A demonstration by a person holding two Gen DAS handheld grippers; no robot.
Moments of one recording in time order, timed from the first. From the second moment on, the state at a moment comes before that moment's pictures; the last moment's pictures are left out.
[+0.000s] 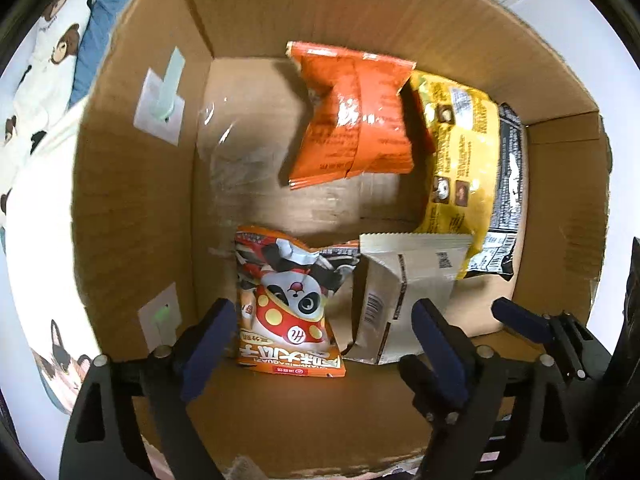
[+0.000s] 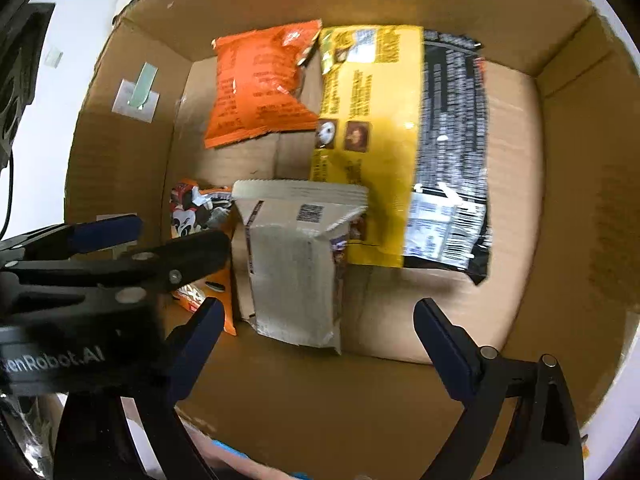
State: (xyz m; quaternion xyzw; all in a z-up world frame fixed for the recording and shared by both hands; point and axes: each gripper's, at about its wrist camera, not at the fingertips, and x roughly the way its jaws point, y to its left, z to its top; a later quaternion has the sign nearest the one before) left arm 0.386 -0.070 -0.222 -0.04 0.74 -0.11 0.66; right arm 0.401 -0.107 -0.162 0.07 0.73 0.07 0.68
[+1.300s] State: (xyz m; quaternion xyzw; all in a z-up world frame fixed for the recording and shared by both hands) left arm 0.215 -0.036 -0.044 -0.06 0.53 -0.08 0.84; right arm 0.215 -0.136 0.006 0.13 0.57 0.02 0.81
